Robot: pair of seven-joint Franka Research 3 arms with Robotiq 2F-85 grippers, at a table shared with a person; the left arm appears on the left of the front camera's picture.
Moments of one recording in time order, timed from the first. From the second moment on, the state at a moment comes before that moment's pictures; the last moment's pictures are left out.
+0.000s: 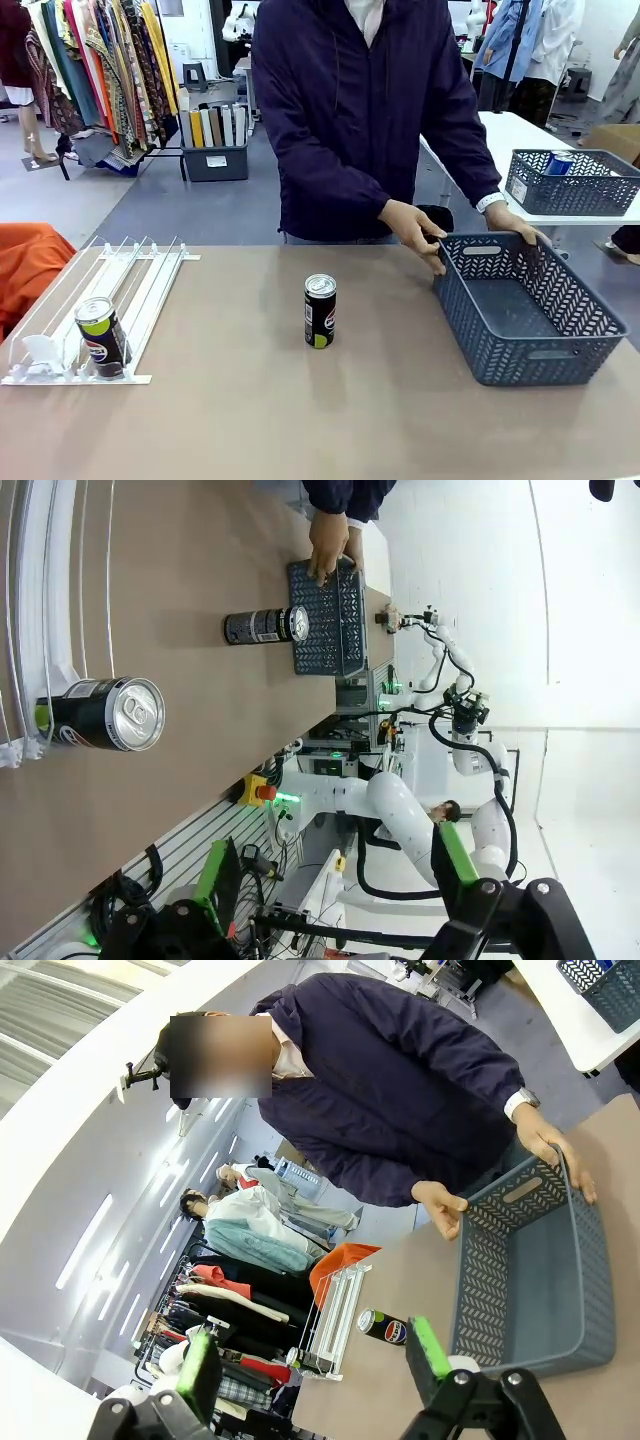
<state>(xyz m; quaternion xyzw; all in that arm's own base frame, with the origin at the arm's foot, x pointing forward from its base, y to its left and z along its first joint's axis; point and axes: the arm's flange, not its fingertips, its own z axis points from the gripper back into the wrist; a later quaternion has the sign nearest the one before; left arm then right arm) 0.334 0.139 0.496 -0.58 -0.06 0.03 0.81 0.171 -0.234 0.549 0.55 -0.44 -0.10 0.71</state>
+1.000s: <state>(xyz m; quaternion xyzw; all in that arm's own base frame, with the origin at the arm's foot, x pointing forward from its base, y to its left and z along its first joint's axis) 0.354 -0.019 0.537 -0.16 -0.04 -0.03 0.99 0.171 -0.234 0.549 0.55 -0.44 -0.10 0.71</state>
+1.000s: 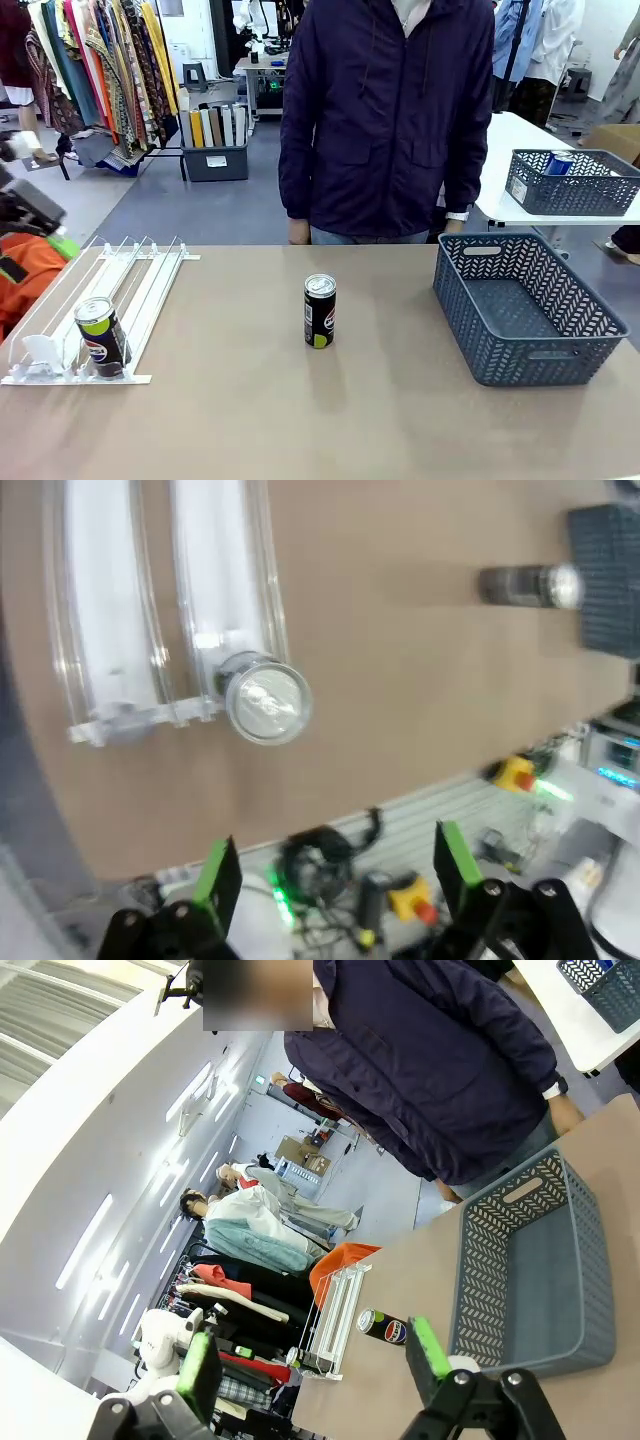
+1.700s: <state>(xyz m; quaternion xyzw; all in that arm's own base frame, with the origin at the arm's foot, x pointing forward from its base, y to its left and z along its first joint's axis) 0.379 -0.064 0.486 0.10 -0.04 0.00 0.99 0.171 -0.234 0.549 0.55 -0.44 -0.10 0.71</state>
